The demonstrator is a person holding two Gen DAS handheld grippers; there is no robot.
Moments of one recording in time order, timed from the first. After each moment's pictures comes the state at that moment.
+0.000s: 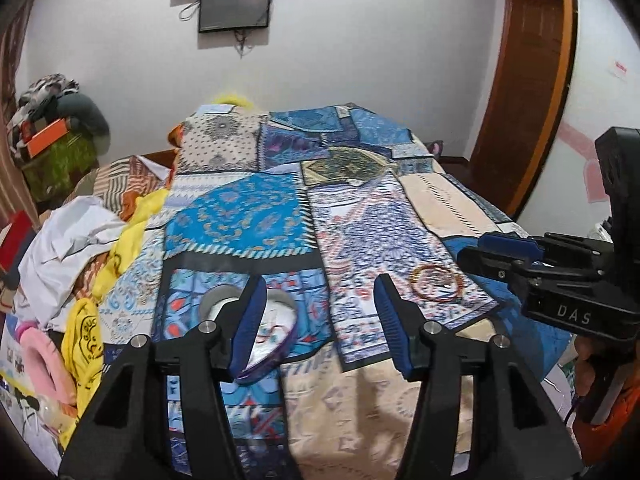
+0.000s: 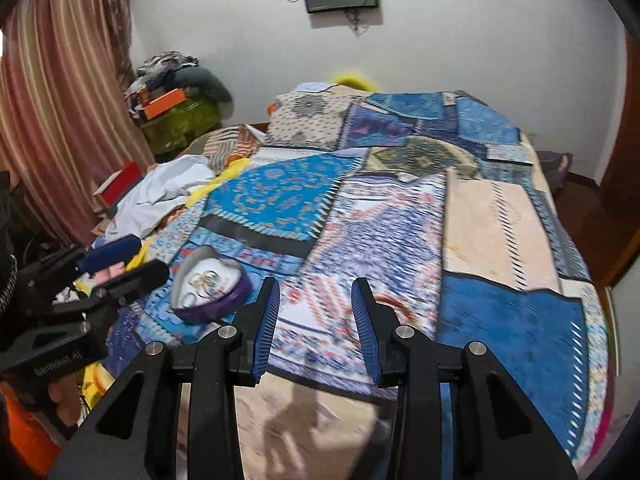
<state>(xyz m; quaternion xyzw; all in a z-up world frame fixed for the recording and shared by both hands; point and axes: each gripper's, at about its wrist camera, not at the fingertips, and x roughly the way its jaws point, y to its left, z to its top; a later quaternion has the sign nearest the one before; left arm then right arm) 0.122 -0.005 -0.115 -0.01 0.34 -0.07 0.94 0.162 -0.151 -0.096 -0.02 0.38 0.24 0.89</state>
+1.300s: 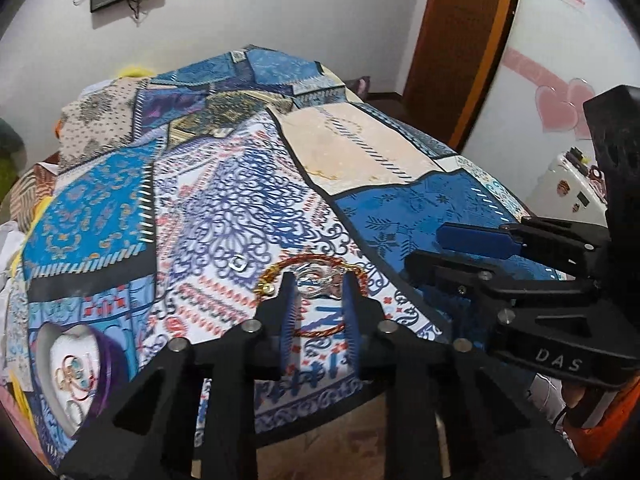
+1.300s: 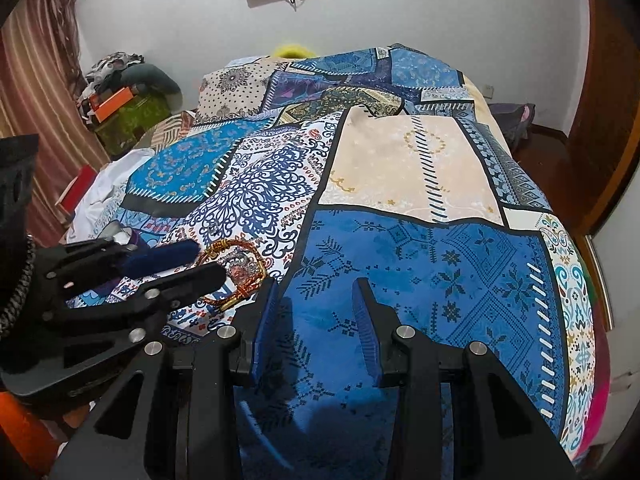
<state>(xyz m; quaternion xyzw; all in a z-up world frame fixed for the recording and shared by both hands) 0.198 -0.131 -0.181 0.03 0.43 -0.20 0.88 0.182 -0.243 -0.146 0.01 0.43 0.18 0.88</state>
